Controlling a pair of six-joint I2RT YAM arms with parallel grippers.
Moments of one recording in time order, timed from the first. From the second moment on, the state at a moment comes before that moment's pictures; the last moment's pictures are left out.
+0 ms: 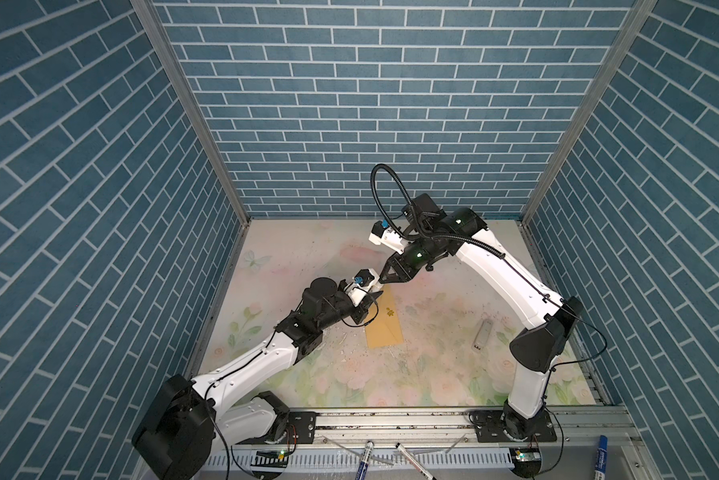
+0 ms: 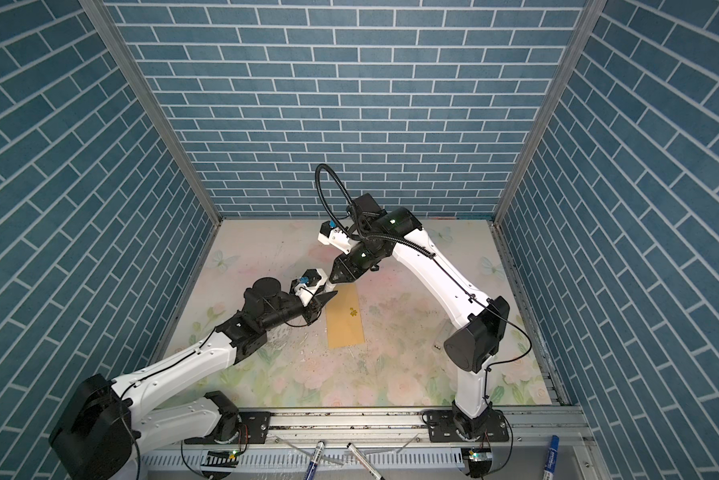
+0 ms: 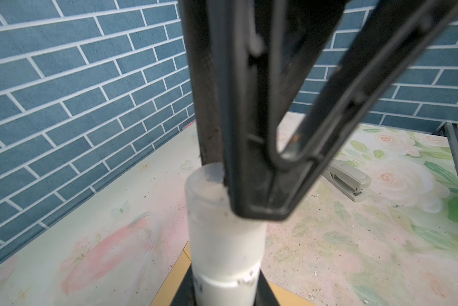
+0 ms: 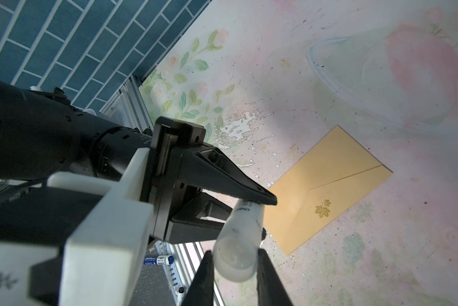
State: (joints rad) left arm -0.63 1.14 0.61 0.27 0.29 0.20; right arm 0.76 1.87 2.07 -1.30 -0.55 -0.11
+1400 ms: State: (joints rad) left arm -0.64 1.12 0.56 0.38 0.27 0.16; right arm 0.78 1.76 1.86 -1.00 -0.56 0.01
